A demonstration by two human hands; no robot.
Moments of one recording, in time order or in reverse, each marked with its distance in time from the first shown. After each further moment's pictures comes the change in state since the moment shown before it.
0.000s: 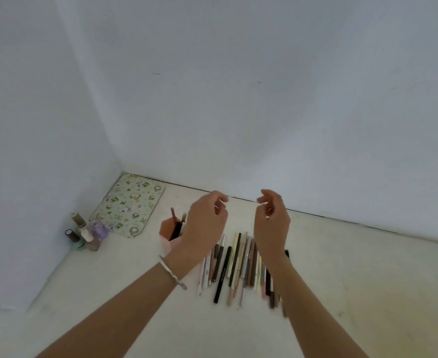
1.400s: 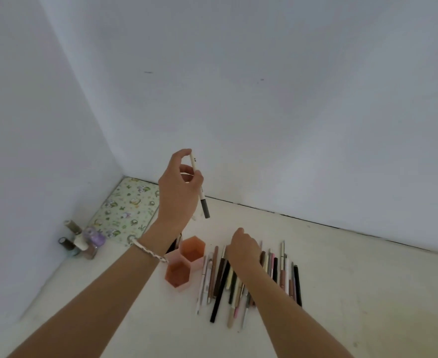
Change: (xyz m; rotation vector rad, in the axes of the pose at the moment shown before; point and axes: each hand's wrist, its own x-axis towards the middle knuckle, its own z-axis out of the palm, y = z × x) left_hand 0.066 0.012 -0.032 -0.229 0.312 -0.047; right_hand 0.003 0.083 0.067 -0.949 -0.700 0.143
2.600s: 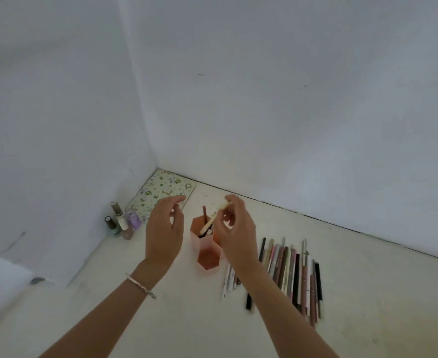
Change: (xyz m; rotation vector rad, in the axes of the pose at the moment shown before) left_hand -0.070 -0.090 -0.098 0.262 0.115 0.155; right_hand -0.086 -0.090 -0.037 0.772 0.524 -0.618
